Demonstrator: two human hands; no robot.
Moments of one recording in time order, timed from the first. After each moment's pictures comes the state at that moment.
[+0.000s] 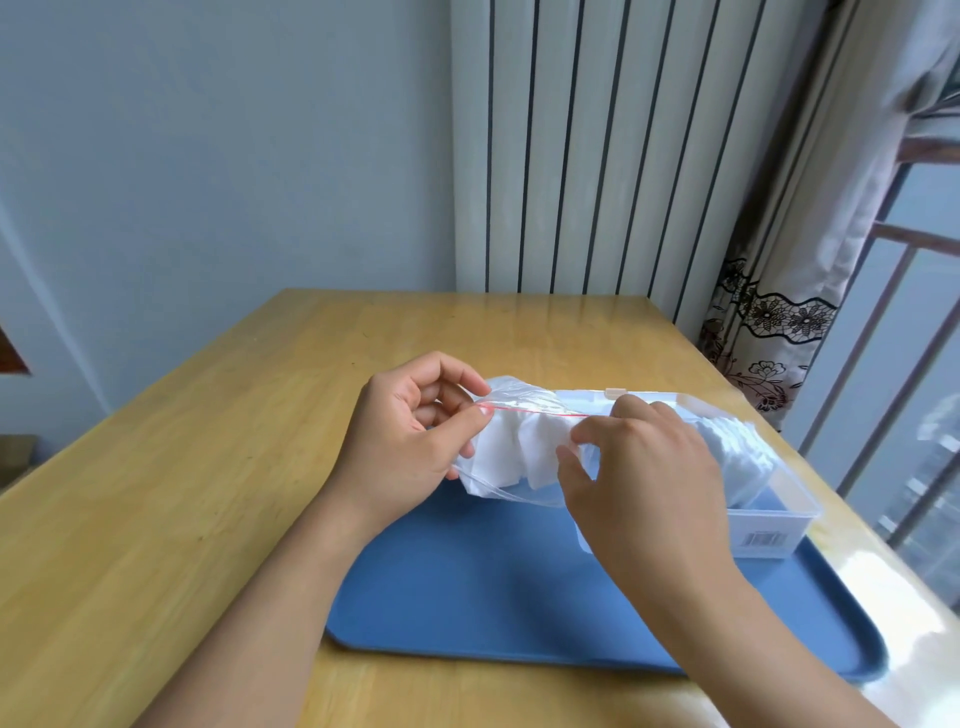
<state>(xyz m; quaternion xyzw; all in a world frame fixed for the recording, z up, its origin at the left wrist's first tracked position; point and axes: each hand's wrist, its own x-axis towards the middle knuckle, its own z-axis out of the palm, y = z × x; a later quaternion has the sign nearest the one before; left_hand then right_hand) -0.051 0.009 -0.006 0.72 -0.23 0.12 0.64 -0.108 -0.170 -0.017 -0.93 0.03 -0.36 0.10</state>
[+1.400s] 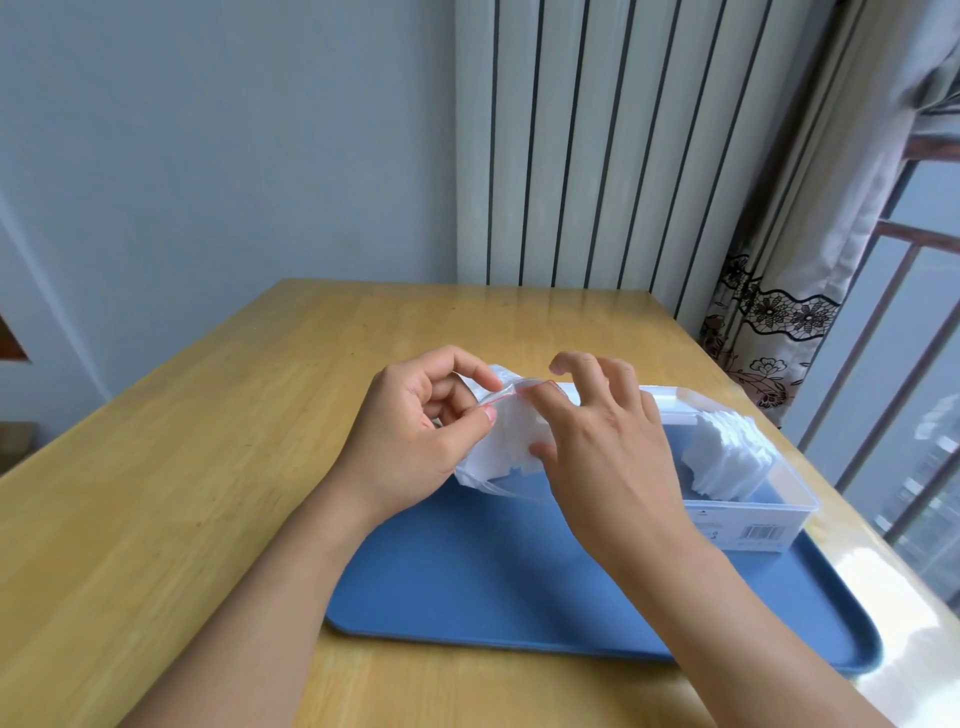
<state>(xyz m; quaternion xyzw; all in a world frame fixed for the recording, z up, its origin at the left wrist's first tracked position) -0.050 0.010 -0.009 0.75 -0.26 0.11 0.60 -0.083 -0.165 -0.025 -0.94 -0.07 -0.32 0.04</state>
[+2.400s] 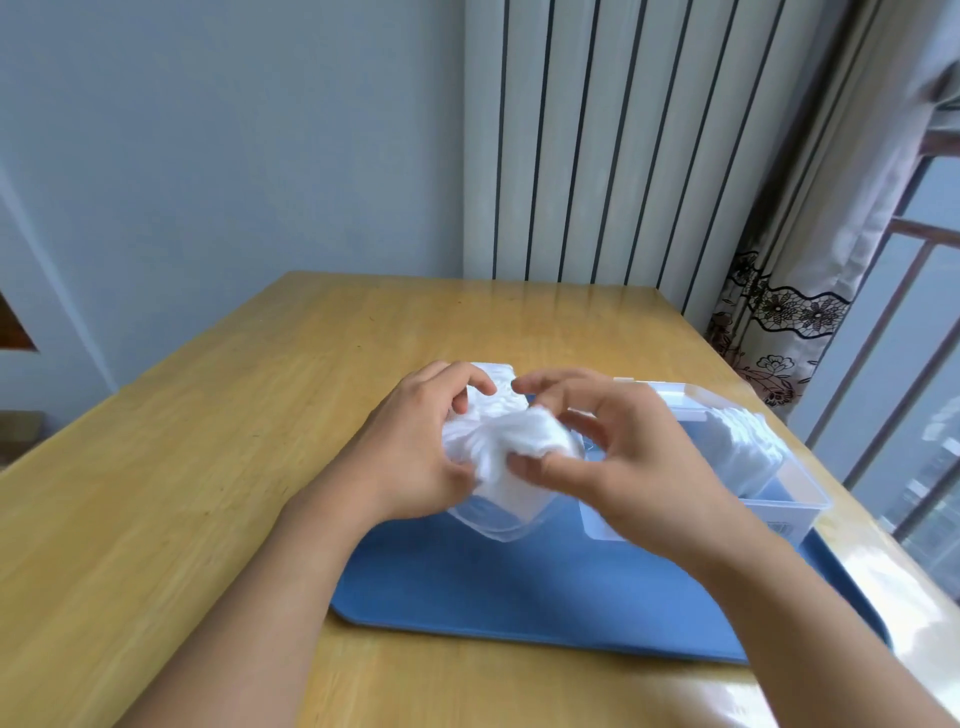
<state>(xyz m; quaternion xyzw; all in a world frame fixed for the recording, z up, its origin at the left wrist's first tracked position) -0.043 0.023 -0.019 0.90 -0.26 0.08 0.35 -0.111 -0.174 0.008 -0.82 -0.16 -0.09 0.54</state>
